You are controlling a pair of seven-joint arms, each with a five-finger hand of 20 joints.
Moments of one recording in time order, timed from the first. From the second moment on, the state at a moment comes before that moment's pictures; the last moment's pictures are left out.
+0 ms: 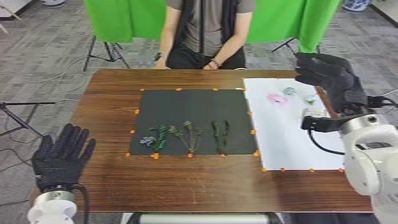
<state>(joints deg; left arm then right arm) 129.8 -61.8 -96.2 -122.8 -2.5 17.3 26.5 -106.4 -50.4 96.7 -123.9 -70.6 11.8 9.0</state>
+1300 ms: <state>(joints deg) 130.2 -61.8 -97.5 -123.2 -1.7 17.1 26.7 -123.2 -57.8 107.8 -124.9 -67.8 9.5 7.0</state>
